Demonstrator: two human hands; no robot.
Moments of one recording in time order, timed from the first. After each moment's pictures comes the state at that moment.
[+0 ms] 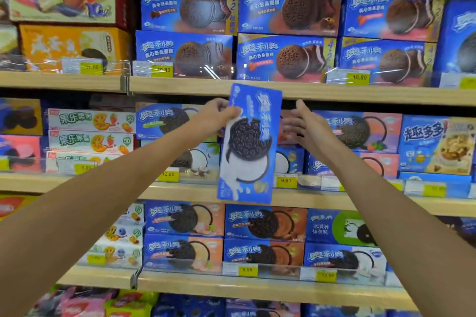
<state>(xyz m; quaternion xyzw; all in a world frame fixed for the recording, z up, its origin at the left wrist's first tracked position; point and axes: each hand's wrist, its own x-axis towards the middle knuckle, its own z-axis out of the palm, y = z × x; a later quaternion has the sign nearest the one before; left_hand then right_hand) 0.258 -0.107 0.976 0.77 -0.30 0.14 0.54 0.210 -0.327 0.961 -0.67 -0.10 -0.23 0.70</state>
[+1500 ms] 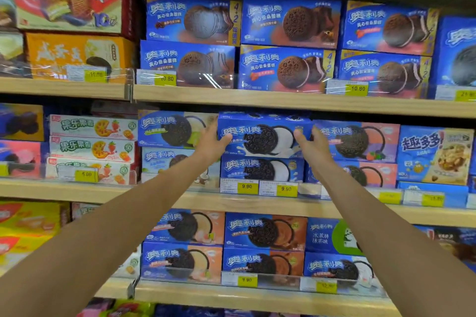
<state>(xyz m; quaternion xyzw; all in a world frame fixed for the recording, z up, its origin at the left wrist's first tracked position) 0.298 -0.111 0.934 0.79 -0.23 0.21 0.52 0.237 -0.337 0.937 -0.75 0.05 -0.38 0.54</state>
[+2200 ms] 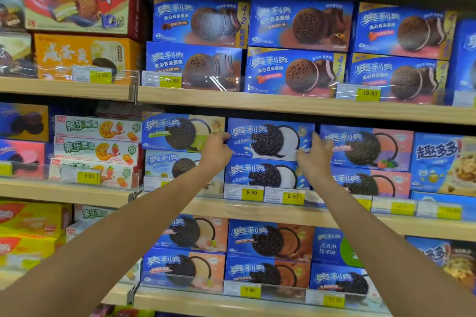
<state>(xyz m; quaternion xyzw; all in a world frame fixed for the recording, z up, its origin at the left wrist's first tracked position) 0.311 -0.125 0.930 0.83 -0.18 0.27 0.46 0.254 -0.329 0.923 -0.81 0.09 -0.42 0.40</state>
